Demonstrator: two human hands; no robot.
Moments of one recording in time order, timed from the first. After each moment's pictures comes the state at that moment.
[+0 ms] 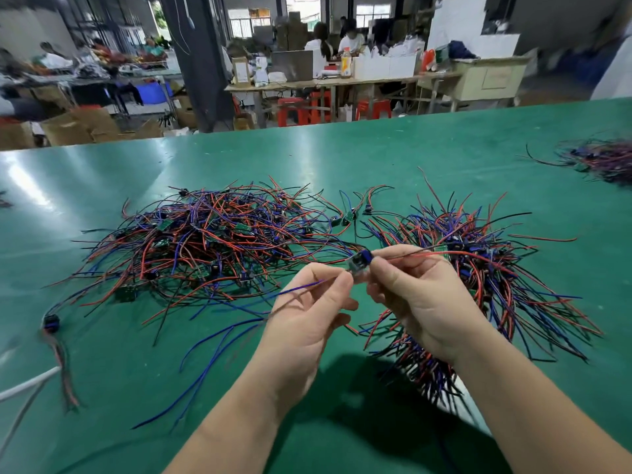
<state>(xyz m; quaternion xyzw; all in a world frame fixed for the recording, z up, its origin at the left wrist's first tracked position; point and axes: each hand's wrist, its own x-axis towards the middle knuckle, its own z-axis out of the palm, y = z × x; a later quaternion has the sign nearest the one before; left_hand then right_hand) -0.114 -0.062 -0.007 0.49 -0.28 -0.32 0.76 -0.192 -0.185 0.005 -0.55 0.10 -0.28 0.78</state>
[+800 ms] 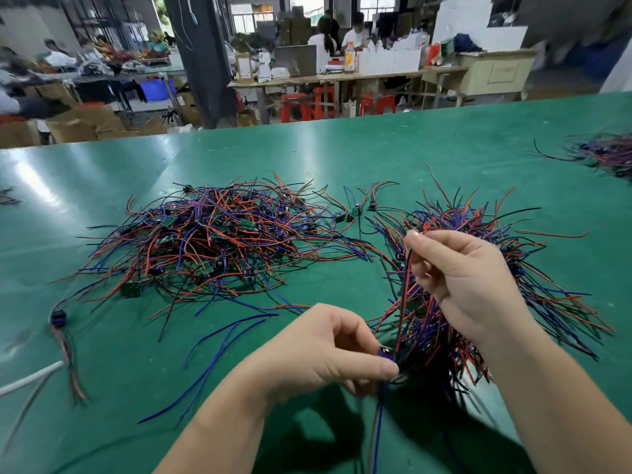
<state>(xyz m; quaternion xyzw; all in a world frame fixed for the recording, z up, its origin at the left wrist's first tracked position) -0.107 -0.048 -0.009 0.62 -0.41 -0.47 0.49 -0.201 -0.201 0.019 -0.52 0.24 -0.37 0.73</state>
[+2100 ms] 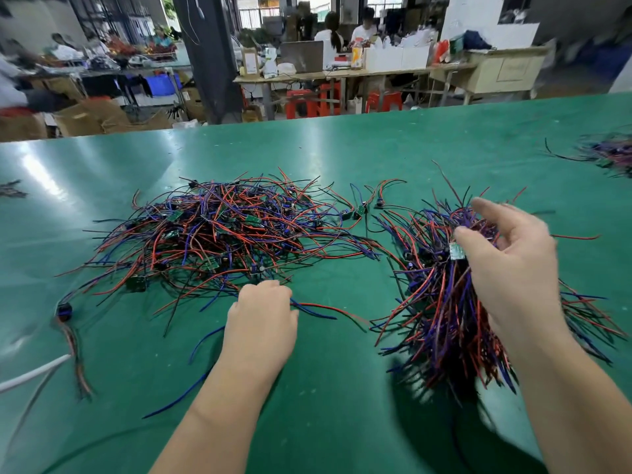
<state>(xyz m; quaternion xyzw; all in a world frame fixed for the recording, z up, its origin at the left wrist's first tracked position) -0.054 -0.041 -0.039 0.93 -0.33 0.03 0.13 -0.211 -0.222 0.014 -0.70 0.36 -0.47 0.39</state>
